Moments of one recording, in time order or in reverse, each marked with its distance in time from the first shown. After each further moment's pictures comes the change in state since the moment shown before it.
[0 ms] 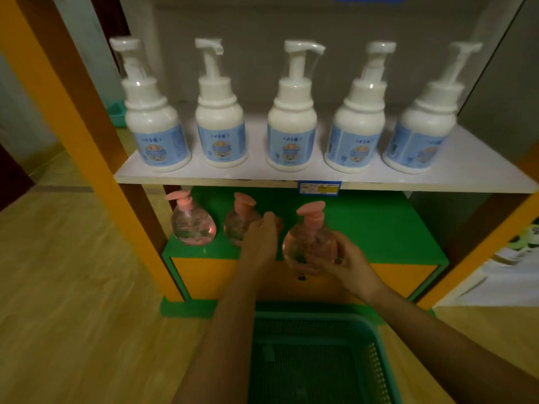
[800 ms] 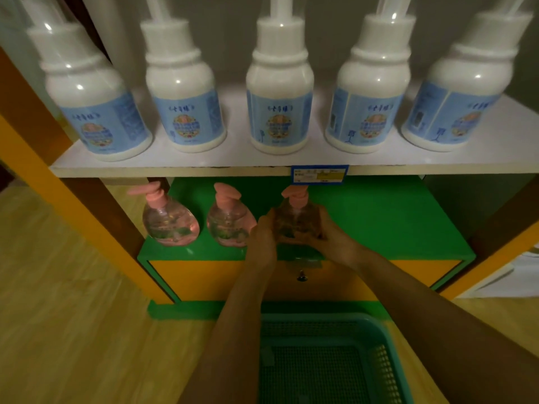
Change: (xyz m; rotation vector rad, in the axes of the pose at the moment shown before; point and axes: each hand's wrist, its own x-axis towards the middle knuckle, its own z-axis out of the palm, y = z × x) left_hand 0.068 -0.057 0.034 -0.217 -0.033 0.027; right_hand 0.082 0.034 0.008 0.014 -0.202 0.086
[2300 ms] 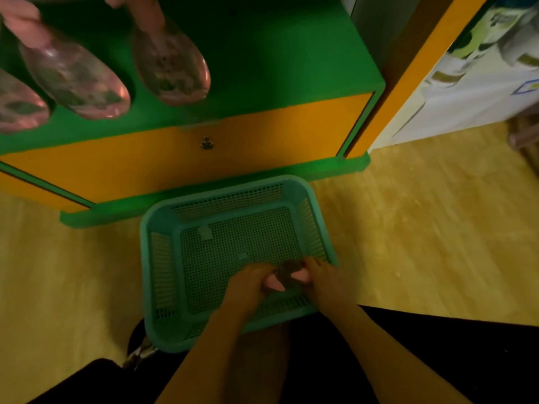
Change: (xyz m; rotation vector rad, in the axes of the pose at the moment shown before) left_hand -0.172 -0.250 0.005 1.253 -0.734 0.042; right_hand -0.273 0.225 0.064 -0.752 0.114 0.516
